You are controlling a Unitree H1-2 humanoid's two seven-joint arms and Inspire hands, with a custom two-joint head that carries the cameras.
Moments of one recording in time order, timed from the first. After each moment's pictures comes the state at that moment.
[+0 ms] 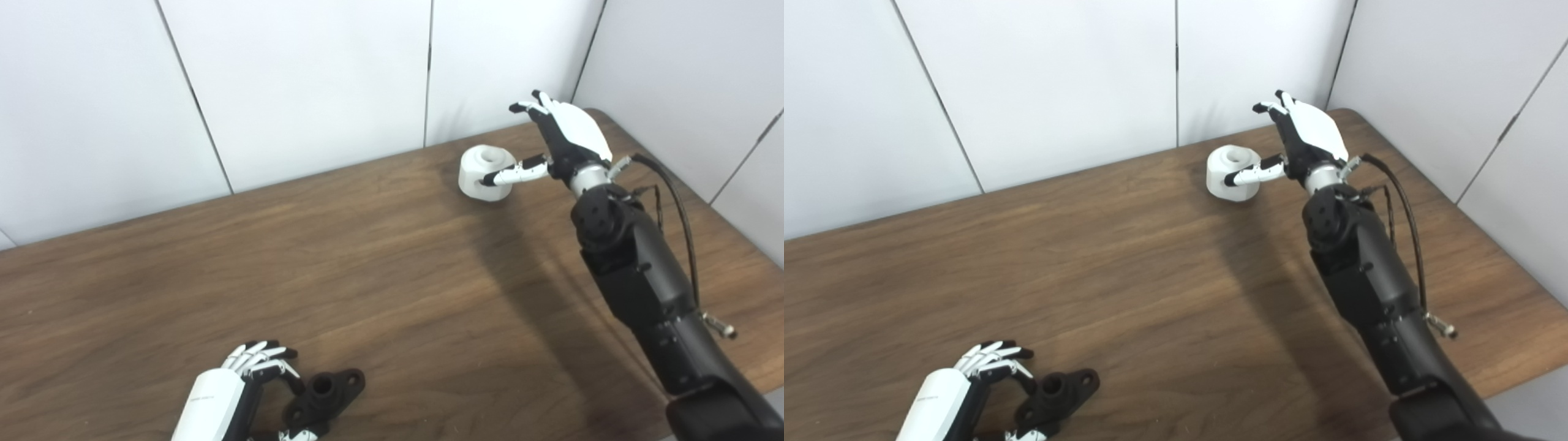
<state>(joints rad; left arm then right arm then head) 0.11 0.27 -0.34 -0.25 0.82 -0.10 -0.06 -0.39 -0.51 -0.02 -0.03 -0.74 0.47 0.20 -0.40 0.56</state>
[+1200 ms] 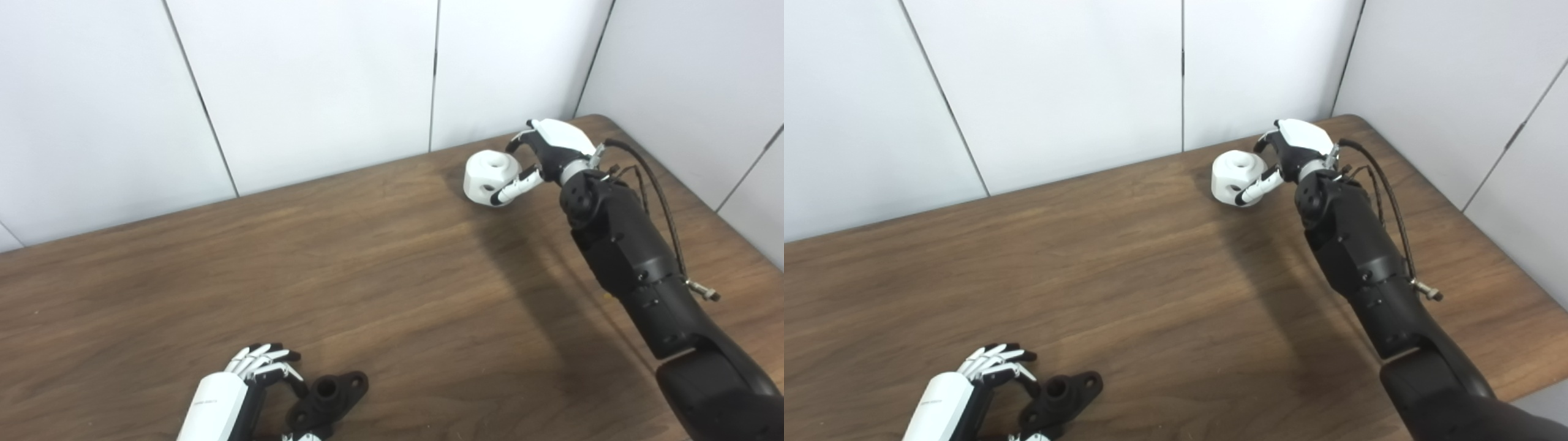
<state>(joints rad) 0.11 0.25 -0.34 -0.22 0.82 -0.13 -0.04 -0.49 -0.53 0.02 0.19 -0.88 0.47 0.33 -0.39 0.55</state>
